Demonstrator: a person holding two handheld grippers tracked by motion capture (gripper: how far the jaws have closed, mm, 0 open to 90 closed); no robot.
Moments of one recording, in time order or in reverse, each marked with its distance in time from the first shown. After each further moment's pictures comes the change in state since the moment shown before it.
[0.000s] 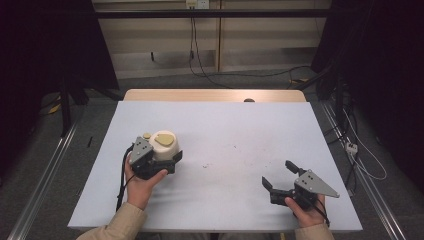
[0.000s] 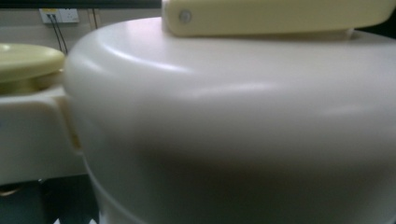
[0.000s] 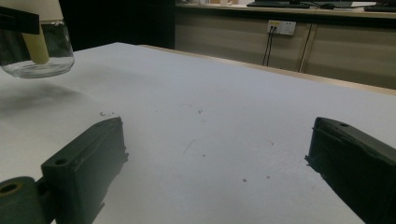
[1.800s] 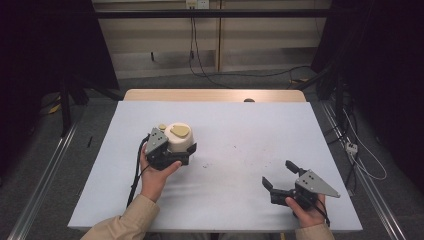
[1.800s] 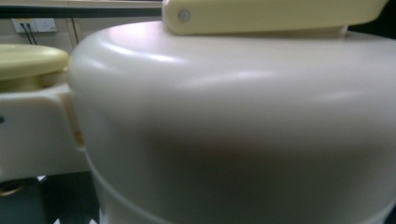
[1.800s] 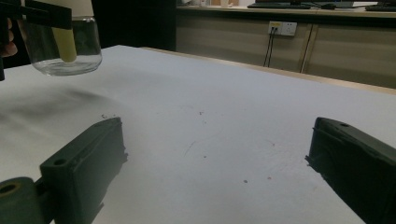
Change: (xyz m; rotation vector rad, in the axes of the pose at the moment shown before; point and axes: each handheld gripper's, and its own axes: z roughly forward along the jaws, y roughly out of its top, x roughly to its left) left arm -0.015 0.014 0.036 -0.021 -0.057 -0.002; right arm -0.001 0.000 0.000 -0.010 0.006 0.009
